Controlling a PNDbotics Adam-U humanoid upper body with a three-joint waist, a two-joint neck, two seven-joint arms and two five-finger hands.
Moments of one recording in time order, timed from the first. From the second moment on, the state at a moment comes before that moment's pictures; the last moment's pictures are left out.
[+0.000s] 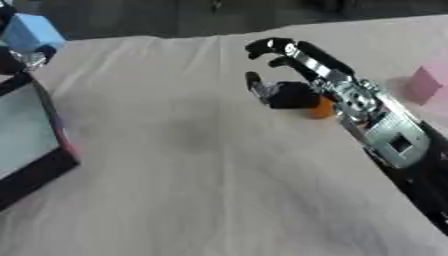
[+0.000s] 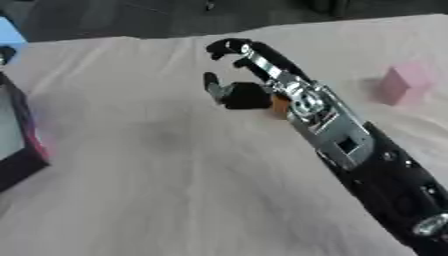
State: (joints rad) left arm -0.92 0.70 -0.27 -1.27 -0.34 0.24 -0.11; right arm -0.65 -0.60 0.34 -1.79 0.14 0.31 0.13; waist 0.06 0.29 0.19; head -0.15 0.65
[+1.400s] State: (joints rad) left arm -0.80 0.78 -0.22 -1.04 -0.48 0.22 -0.19; right arm -0.62 -0.61 0.29 -1.83 0.10 0.33 0.06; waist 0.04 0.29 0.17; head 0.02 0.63
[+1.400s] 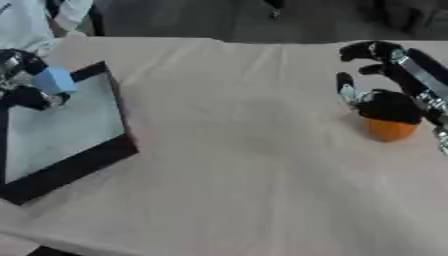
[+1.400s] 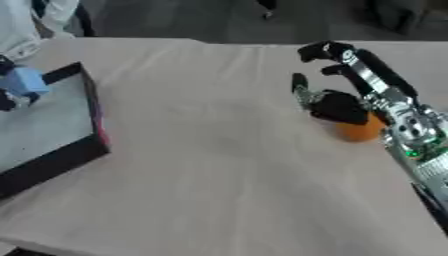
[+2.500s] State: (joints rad) left arm -0.75 0.78 -0.14 -1.27 -0.24 0.28 0.03; right arm -0.57 -0.70 0.19 -1.86 0.17 0.31 0.12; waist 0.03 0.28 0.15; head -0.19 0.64
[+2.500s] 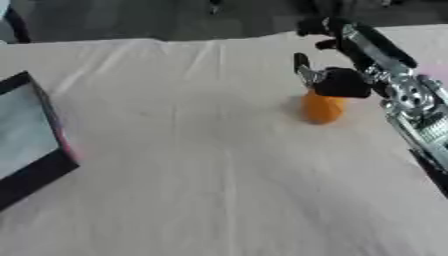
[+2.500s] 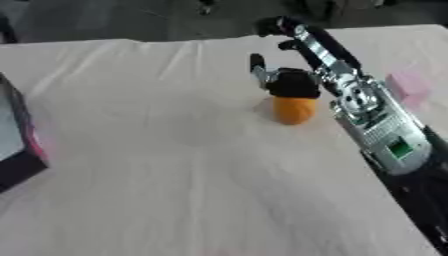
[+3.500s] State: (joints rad) left arm -0.72 0.80 -0.17 -1.30 -0.20 0.30 0.04; right arm -0.58 -0.79 0.14 -1.58 0.47 0.17 0.60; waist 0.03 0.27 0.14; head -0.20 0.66
